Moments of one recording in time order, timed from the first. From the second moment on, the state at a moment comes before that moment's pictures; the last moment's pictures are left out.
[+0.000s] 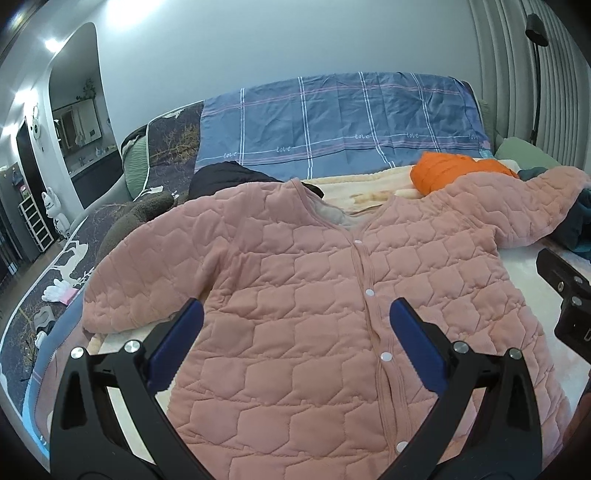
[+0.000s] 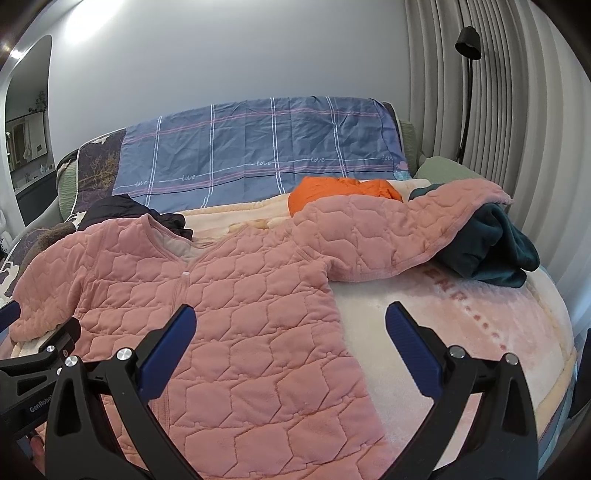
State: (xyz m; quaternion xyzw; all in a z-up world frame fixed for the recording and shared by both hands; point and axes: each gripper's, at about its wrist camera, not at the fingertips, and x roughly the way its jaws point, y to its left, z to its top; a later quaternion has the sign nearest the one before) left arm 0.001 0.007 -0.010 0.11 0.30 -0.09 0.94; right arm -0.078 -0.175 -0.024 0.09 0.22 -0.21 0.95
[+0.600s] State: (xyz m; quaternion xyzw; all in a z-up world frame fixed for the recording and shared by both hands) left arm 0.000 0.001 -0.011 0.11 0.31 -0.12 0.94; right arm -0.073 -0.178 -0.026 0.09 0.23 -0.21 0.95
